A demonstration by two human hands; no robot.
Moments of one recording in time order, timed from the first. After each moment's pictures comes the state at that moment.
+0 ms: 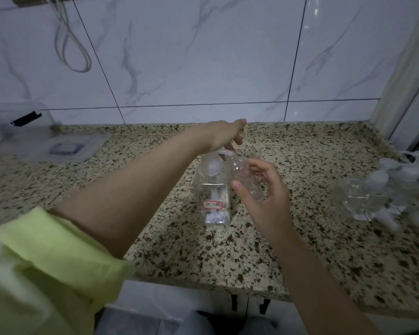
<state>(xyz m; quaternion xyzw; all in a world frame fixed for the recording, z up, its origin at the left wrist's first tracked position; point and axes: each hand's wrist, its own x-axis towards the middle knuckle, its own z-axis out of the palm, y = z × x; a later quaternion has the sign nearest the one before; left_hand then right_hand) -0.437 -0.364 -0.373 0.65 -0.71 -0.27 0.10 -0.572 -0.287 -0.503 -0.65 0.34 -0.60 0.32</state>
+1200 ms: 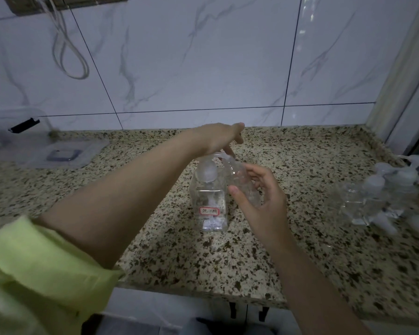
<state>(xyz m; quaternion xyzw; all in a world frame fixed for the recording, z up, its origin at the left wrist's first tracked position) -0.437 -0.365 -0.372 0.64 -0.72 -0.27 0.08 -0.574 -0.290 -0.507 -0.65 0.35 -0.60 0.31</state>
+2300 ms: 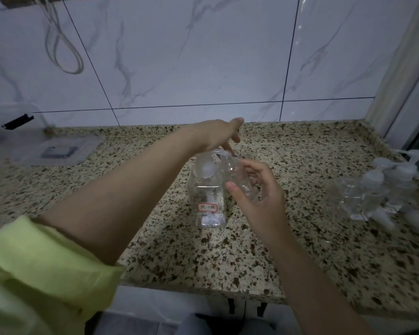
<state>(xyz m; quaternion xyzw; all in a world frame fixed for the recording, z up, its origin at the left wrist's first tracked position) -0.437 -0.368 -0.375 0.64 -0.71 -0.27 0.10 -0.573 -0.288 -0.503 -0.64 0.38 -0.58 0.33</state>
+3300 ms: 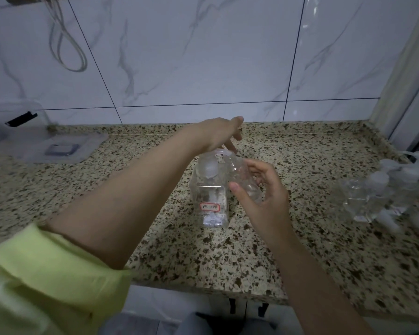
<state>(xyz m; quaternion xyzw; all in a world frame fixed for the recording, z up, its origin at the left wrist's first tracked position) -0.433 -0.372 -0.378 0.64 -0.71 -0.27 0.12 -0.573 -0.290 -0.507 -0.65 0.36 -0.59 0.33</state>
